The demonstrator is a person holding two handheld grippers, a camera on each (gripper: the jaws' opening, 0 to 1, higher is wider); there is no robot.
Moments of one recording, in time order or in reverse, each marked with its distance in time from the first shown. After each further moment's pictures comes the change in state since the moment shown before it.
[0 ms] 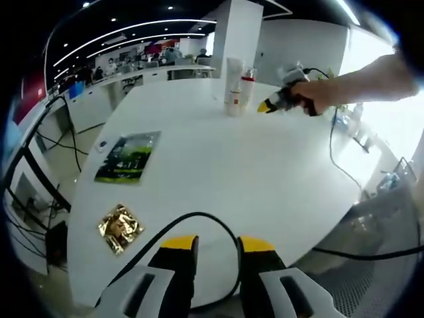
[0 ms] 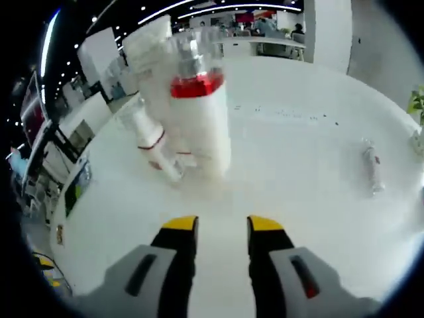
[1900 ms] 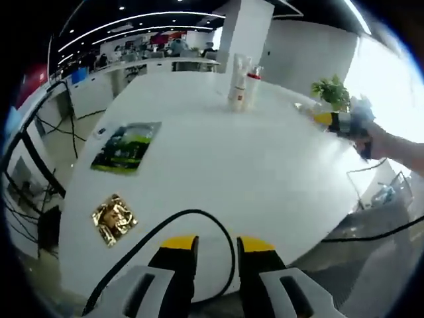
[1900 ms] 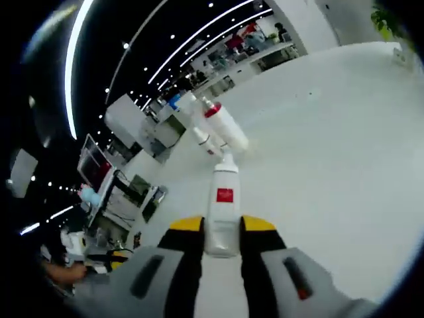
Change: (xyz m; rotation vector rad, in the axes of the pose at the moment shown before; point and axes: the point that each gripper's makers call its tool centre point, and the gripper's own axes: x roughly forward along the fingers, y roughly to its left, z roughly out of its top) left arm -0.003 0.003 0.009 -0.221 0.004 -0.037; right arm -0.155 0.096 -0.059 0.311 -0.180 0.561
